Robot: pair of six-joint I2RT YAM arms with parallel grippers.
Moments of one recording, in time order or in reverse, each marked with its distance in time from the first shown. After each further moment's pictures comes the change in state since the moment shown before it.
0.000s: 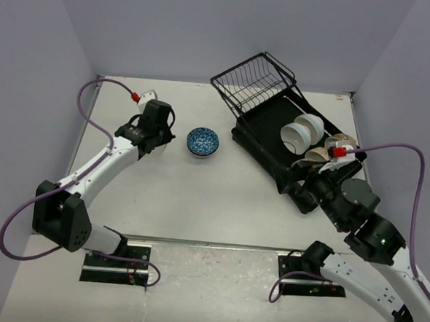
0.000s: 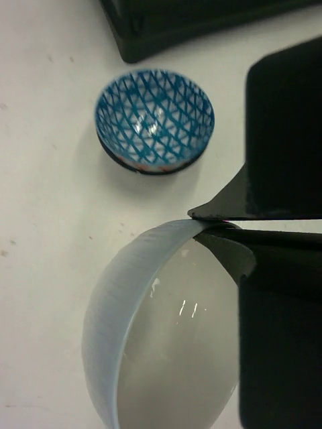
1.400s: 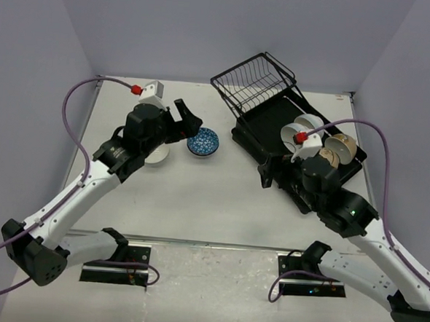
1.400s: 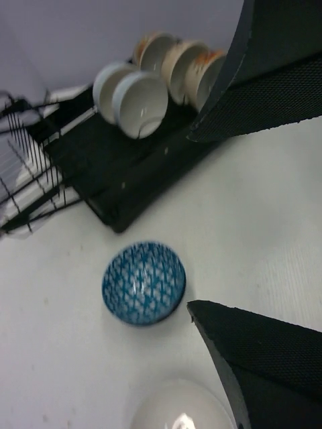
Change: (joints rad) left arm -0.112 -0.216 -0.001 0.069 0.166 0.056; right arm 0.000 0.282 0.013 -0.066 -0.019 -0.002
